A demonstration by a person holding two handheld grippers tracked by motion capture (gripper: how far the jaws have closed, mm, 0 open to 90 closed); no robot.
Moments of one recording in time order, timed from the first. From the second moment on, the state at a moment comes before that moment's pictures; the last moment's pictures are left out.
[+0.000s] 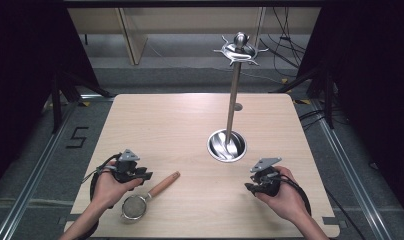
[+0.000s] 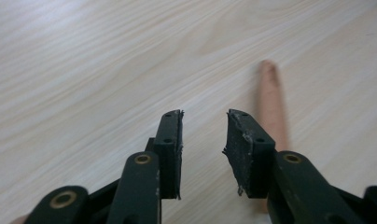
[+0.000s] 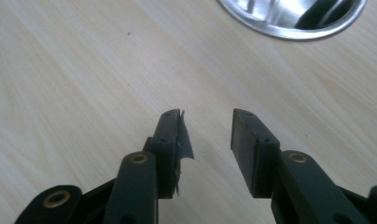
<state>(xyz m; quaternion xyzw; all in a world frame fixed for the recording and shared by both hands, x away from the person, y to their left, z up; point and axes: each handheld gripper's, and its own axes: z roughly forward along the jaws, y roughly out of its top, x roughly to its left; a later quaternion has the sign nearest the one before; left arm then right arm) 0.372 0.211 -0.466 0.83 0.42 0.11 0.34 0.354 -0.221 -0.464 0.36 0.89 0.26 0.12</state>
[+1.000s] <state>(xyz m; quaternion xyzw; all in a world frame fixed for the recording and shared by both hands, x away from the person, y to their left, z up) 0.401 0.115 -0.487 0.88 0.41 0.02 0.22 0.358 -0.226 -0.466 0.36 0.89 0.25 0.13</state>
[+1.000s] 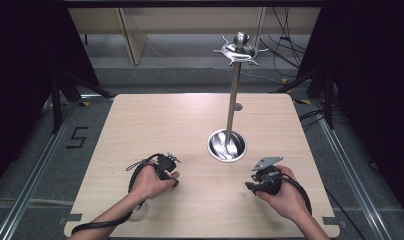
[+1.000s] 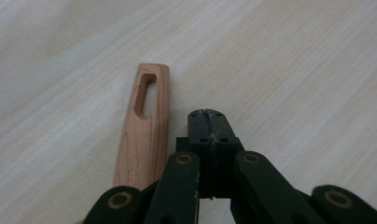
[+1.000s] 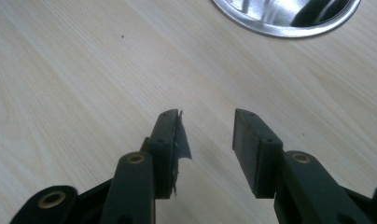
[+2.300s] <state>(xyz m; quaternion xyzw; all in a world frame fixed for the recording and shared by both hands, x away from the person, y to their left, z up) 0.447 0.183 -0.463 0.81 0.53 0.11 0.22 0.357 -0.234 -0.467 0.39 0.87 0.28 0.11</state>
